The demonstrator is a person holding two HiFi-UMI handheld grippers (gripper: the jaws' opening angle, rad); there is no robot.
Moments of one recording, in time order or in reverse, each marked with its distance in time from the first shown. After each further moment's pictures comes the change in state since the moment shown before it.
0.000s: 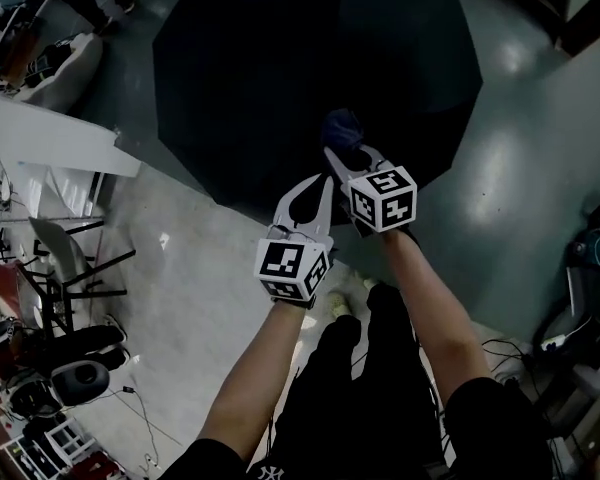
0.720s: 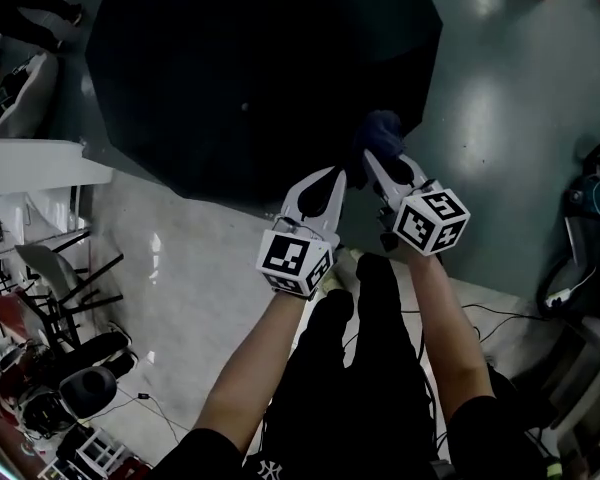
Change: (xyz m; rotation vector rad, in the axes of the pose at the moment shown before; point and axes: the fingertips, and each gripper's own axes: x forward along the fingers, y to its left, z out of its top) left arm 0.052 -0.112 -0.081 -0.008 0.066 -0.243; right arm -0.160 -0.100 -0.057 0.281 -0.169 -0.131
